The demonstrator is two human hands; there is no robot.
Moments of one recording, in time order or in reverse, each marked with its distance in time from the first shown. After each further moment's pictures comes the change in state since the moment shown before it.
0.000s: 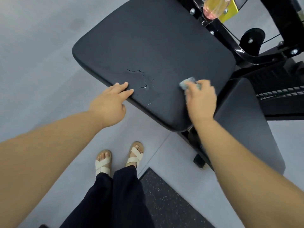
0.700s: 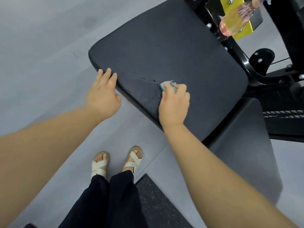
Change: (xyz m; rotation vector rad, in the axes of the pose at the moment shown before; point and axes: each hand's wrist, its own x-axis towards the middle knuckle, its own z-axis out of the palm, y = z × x) left_hand 0.019 -0.039 -0.017 -0.106 0.210 -0.239; right_hand 0.012 -0.113 0.035 0.143 -0.031 0.085
